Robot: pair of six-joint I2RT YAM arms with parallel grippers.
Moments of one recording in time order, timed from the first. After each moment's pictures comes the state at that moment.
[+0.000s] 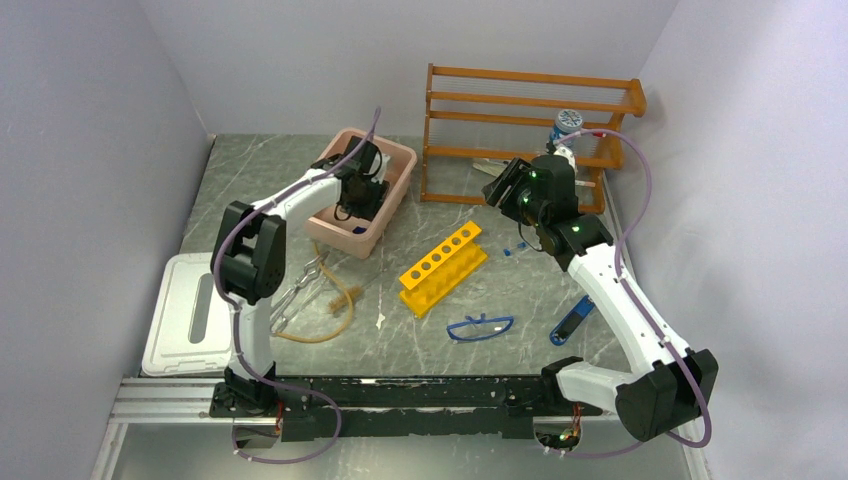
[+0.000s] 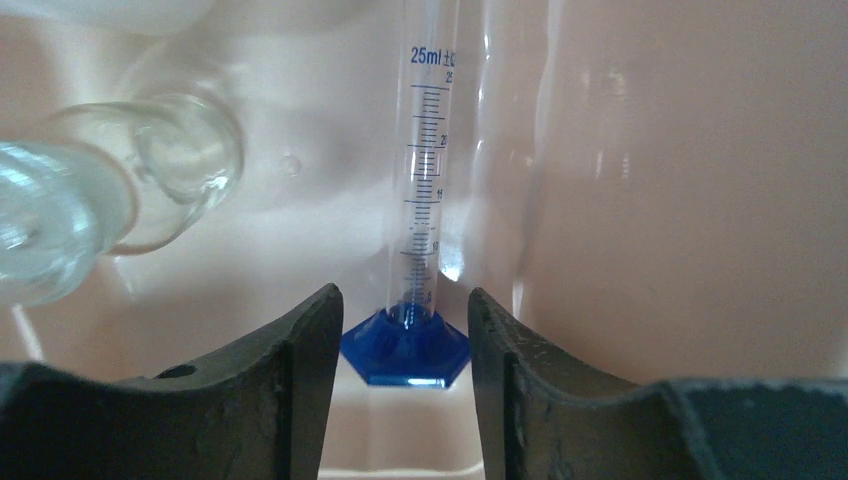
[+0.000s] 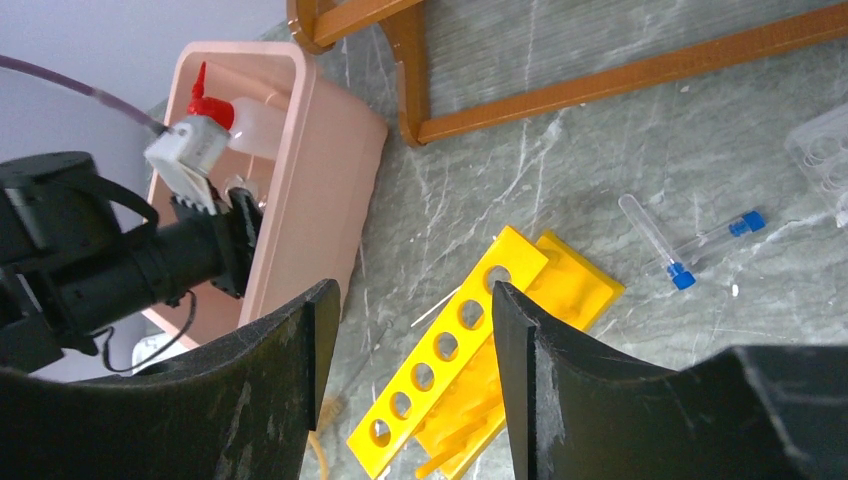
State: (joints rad) left arm -0.45 2.02 1.59 -0.61 0.01 -0.07; right arm 0.35 1.17 1.12 -0.43 0.11 0.69
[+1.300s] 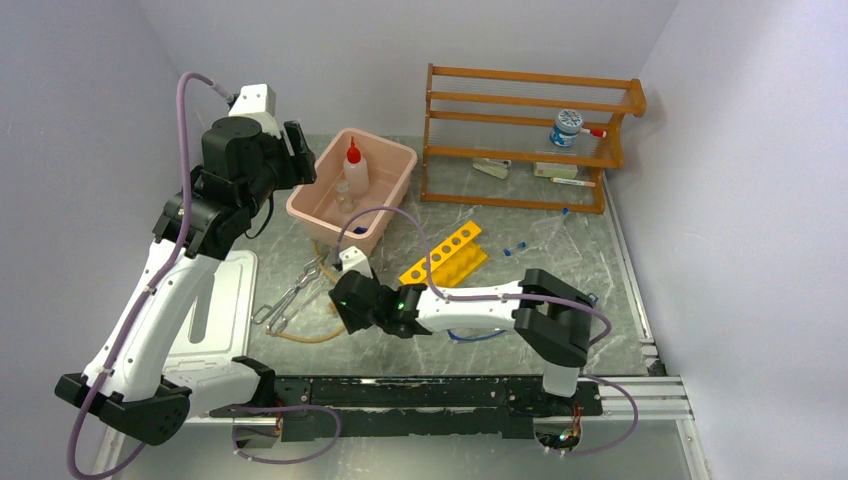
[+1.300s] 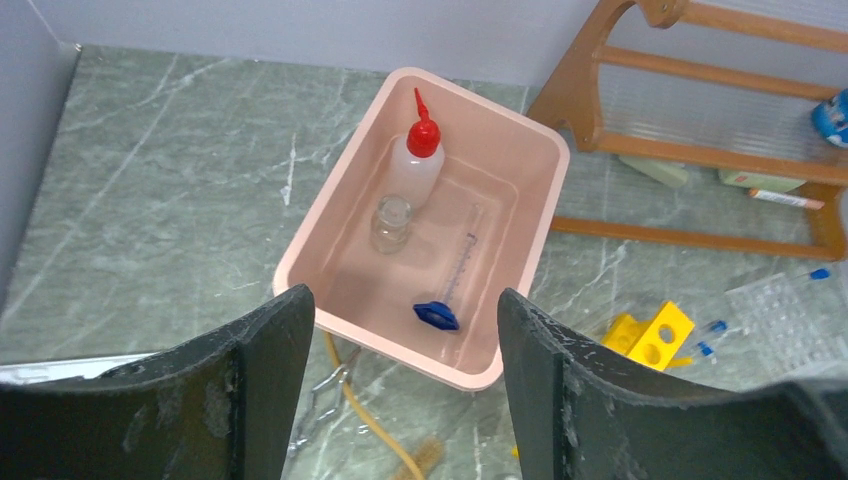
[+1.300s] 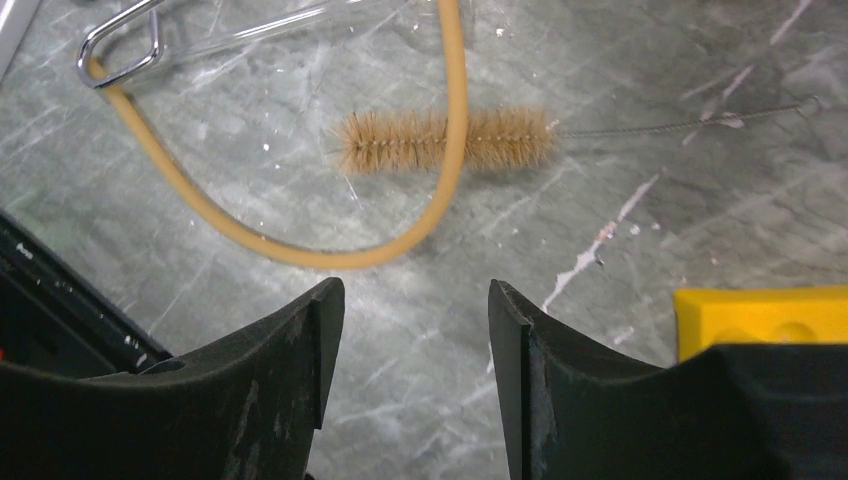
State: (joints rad) left arm -0.44 1.17 1.53 -0.70 -0.31 -0.33; right arm 1.27 1.82 1.17 -0.15 0.34 0.49
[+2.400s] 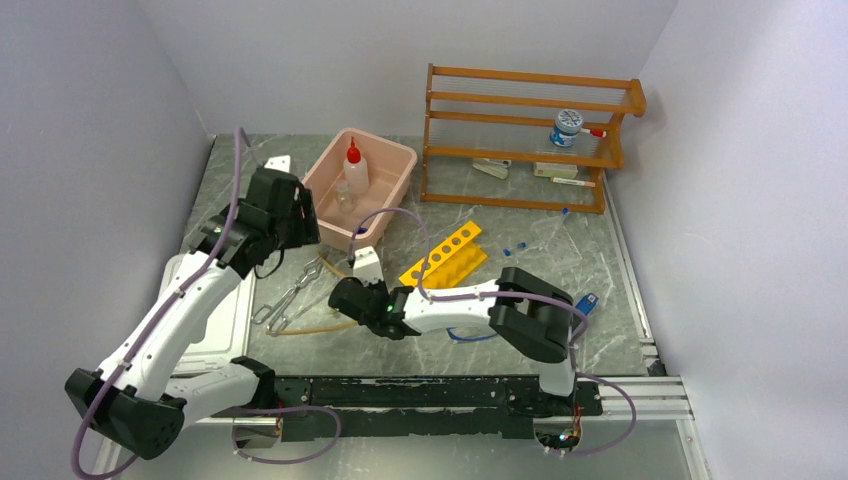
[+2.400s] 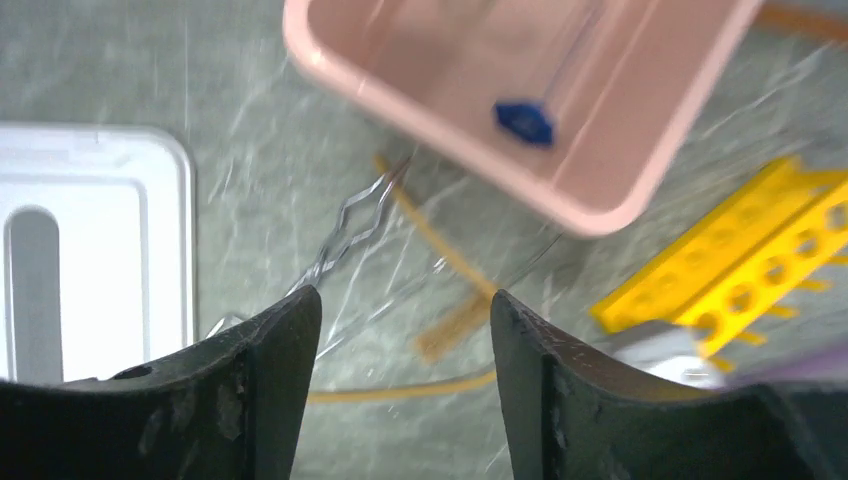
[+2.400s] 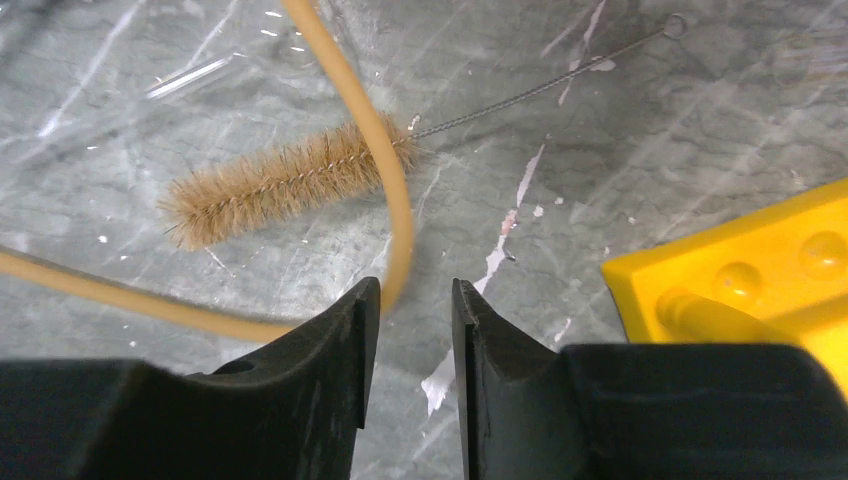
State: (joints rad) left arm -0.44 1.10 1.21 -0.83 -0.30 -0.47; right arm 1.26 1.94 1.21 -0.22 0.57 0.69
